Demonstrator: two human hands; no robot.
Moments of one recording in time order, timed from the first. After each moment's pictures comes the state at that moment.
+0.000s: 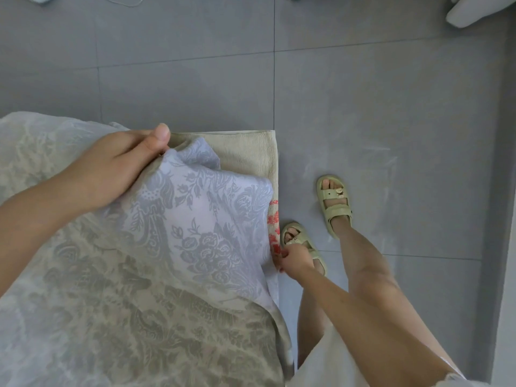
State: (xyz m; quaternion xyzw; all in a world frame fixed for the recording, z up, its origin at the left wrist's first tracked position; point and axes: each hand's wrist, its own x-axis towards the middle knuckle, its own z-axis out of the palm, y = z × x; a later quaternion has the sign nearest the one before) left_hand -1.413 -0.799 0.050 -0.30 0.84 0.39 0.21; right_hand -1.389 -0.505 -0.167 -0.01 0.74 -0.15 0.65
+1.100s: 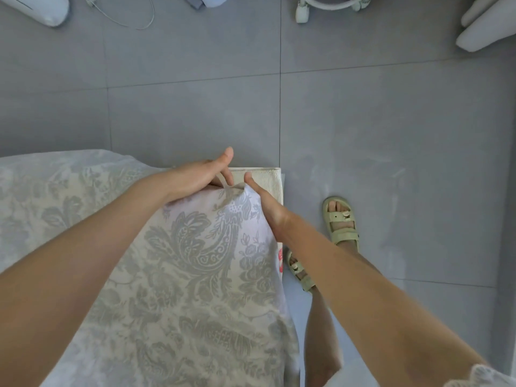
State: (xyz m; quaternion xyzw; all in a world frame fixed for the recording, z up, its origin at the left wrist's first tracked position) left_hand -1.499 -0.812 -0.048 -0.36 0.72 0.40 0.44; right_hand -1.527 -0.651 -0.120 0.10 0.41 -0.48 0.77
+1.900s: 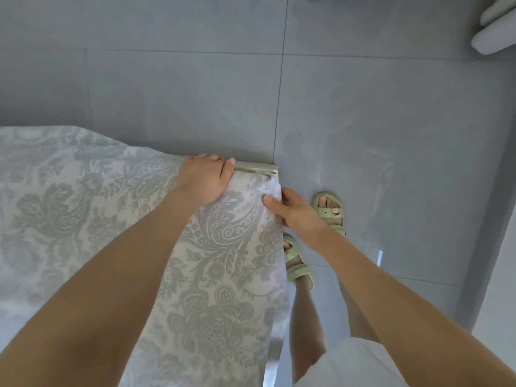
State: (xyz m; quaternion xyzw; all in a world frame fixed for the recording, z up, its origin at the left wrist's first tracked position) left_hand -1.491 -0.804 -0.139 -0.23 0.92 0.11 0.30; right_hand -1.560 -0.606 -0.150 0.07 0.59 -0.45 0.66
